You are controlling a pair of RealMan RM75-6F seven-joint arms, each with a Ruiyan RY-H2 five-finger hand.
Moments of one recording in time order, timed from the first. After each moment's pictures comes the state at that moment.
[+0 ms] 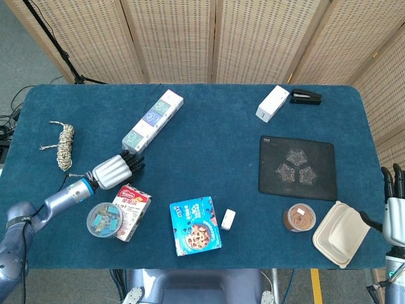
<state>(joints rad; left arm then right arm) -0.78 -1.78 0.23 -0.23 1.93 1.21 -0.28 0.07 -1.14 0.20 -1.70 -1.31 1.57 -0.29</state>
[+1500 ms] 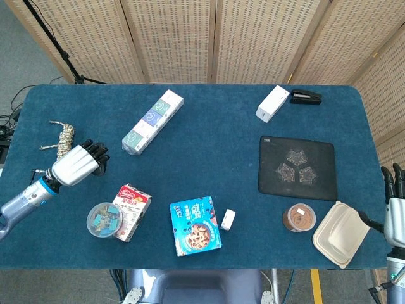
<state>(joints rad) -0.68 -1.63 0.17 -0.24 1.80 1.57 -0.38 0.06 -1.12 0.19 -1.72 -1.32 1.57 -0.24</state>
